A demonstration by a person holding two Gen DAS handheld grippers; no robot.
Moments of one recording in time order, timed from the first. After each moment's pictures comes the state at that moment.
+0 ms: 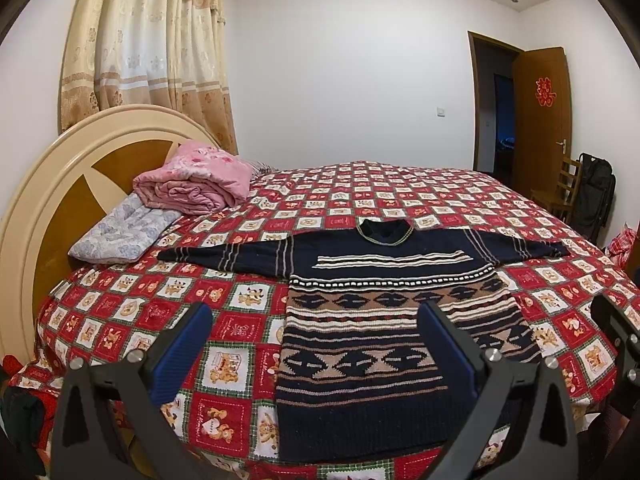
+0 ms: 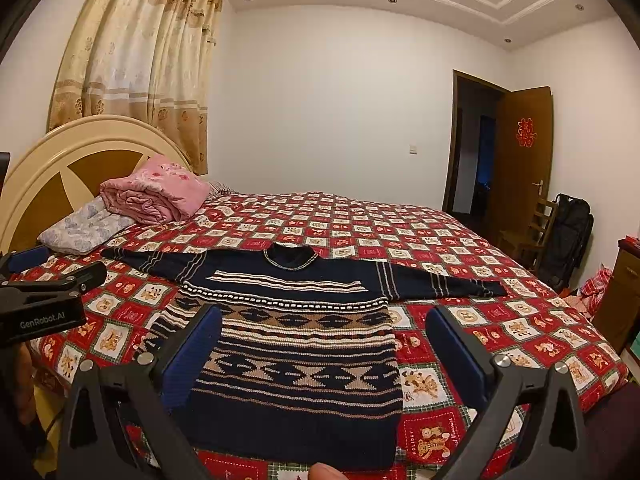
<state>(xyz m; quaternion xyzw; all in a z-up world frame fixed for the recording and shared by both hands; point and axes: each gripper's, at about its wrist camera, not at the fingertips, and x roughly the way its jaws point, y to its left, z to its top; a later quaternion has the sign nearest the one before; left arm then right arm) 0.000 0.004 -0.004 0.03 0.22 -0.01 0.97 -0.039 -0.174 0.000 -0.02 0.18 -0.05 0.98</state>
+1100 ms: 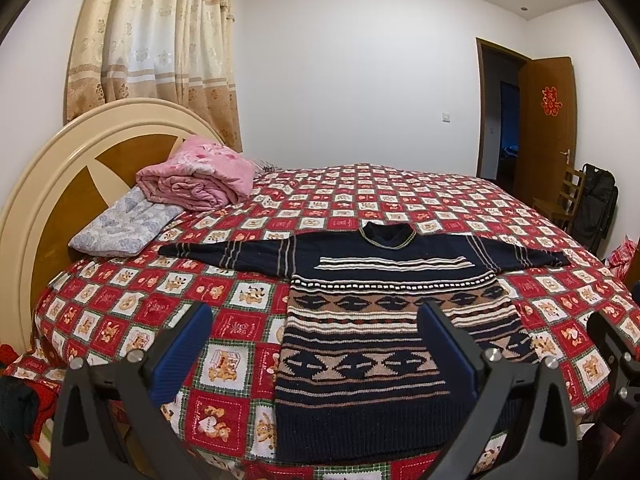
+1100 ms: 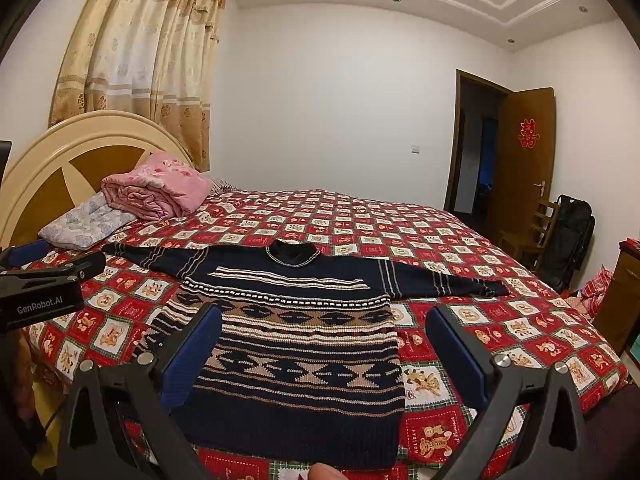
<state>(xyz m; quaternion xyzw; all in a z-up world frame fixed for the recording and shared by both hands) 0.000 0.008 -0.005 0.01 0.22 0.00 0.98 -0.040 -0.171 -0.006 -0.03 0.18 -0.05 0.98</state>
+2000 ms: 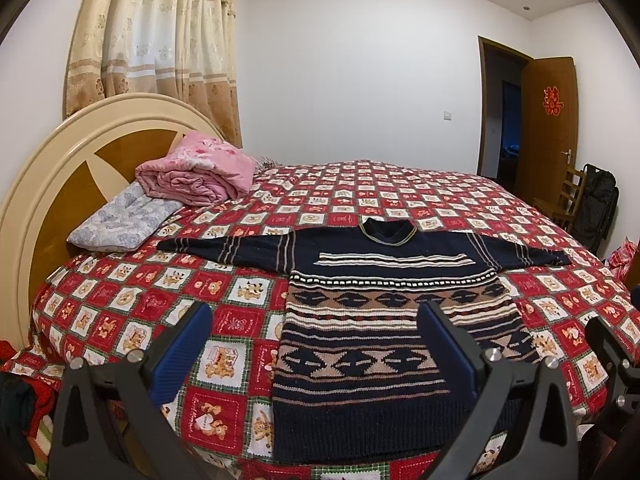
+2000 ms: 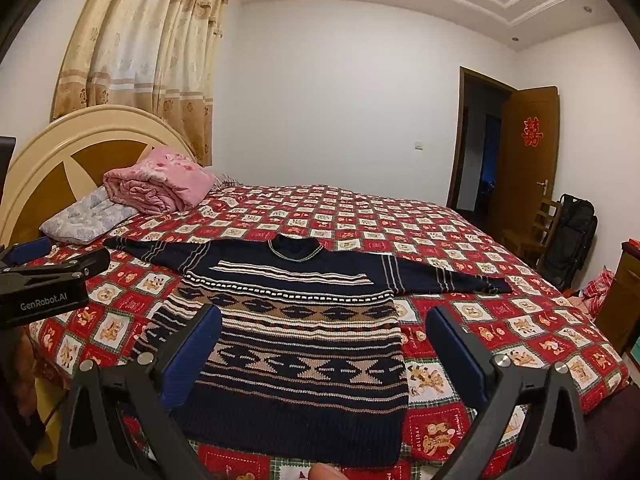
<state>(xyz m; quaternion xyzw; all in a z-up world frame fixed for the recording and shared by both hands) 0.003 0.011 -0.011 0.01 0.22 0.00 0.97 -0.036 -0.168 -0.012 -0.03 0.19 -0.05 0.98</state>
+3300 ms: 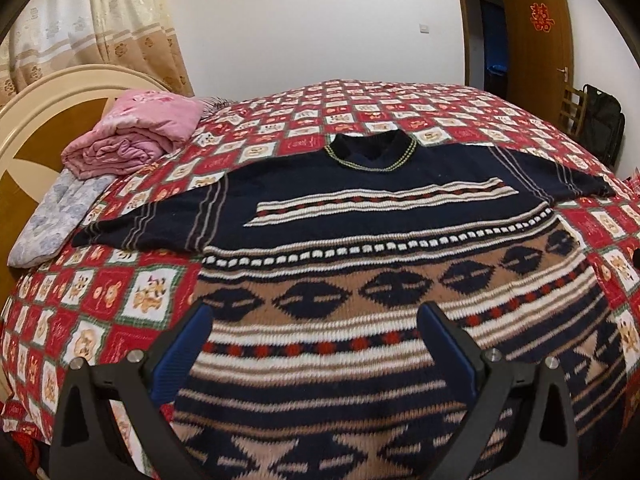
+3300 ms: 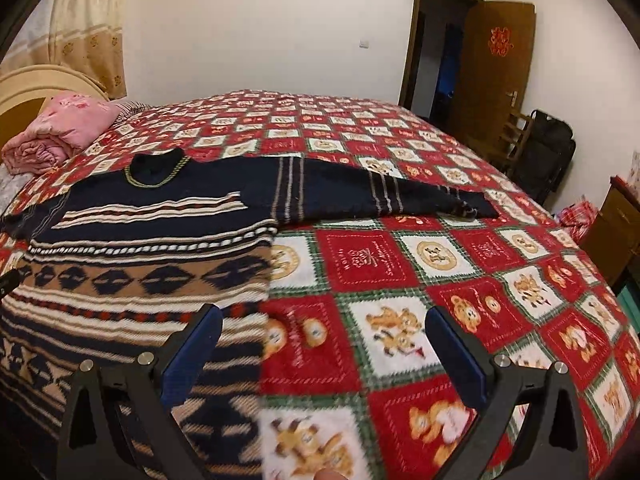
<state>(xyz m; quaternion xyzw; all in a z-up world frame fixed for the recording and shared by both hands) 0.194 -0.067 -0.115 0.08 0.35 -0.04 0.93 0.151 -0.352 -0.120 0.02 0.36 -0.15 0.92</state>
